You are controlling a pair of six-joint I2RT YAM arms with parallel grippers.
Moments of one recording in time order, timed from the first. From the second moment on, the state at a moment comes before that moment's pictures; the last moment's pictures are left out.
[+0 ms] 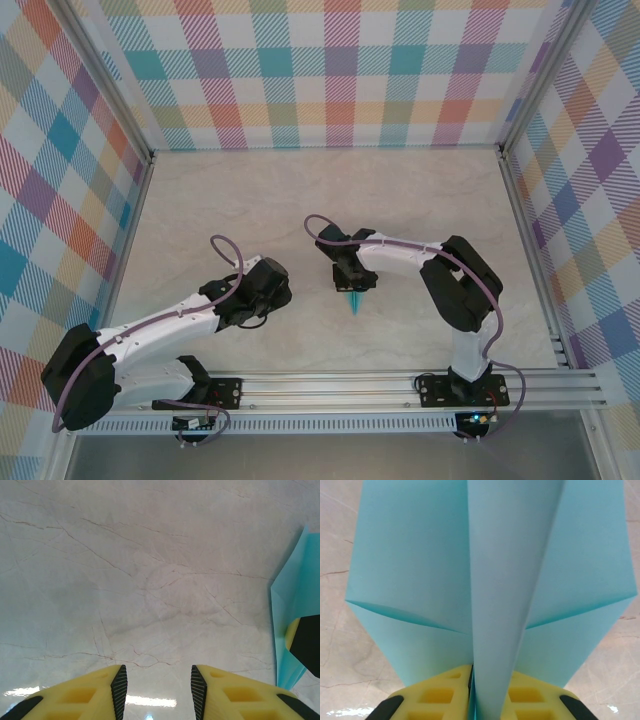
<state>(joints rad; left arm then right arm) -0.81 1.14 0.65 -0.52 -0.23 -1.13 0.82 1.90 1.24 -0.80 0.13 0.77</state>
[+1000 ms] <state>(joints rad) -0.81 1.13 0.65 -0.53 -0.23 -1.12 0.83 1.93 1.27 -0.84 0.11 0.84</state>
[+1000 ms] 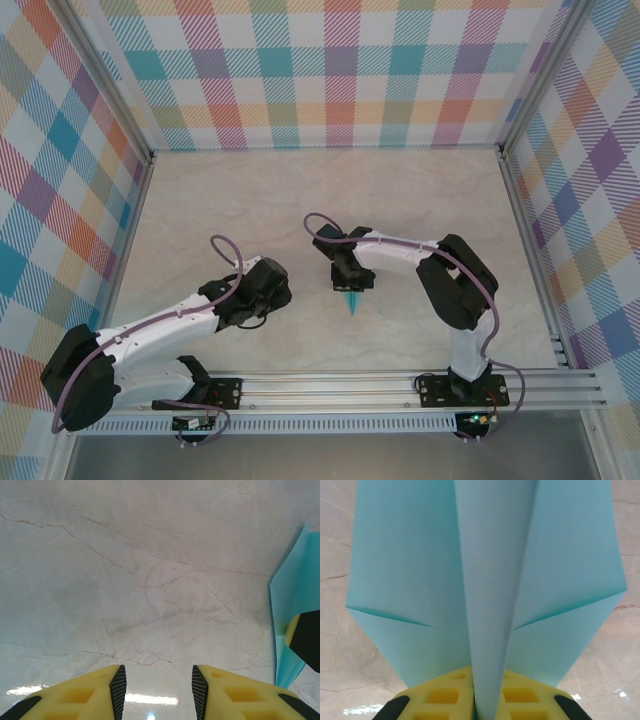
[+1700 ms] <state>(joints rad) -0.81 1.11 0.65 -0.54 -0.23 -1.10 0.83 1.93 1.27 -0.80 0.07 0.82</state>
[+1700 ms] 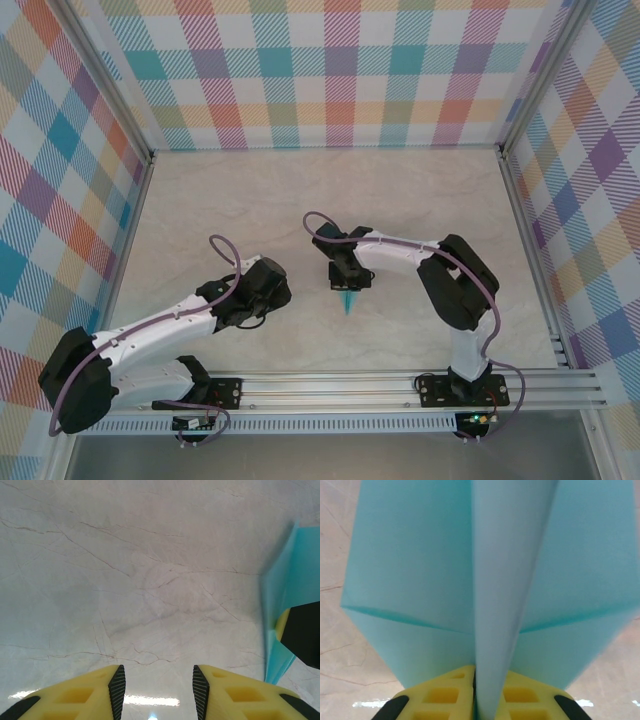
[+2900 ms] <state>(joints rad) -0.66 0.85 0.62 -0.65 -0.61 -0.83 0.65 1.15 0.87 -0.85 0.81 0.67</state>
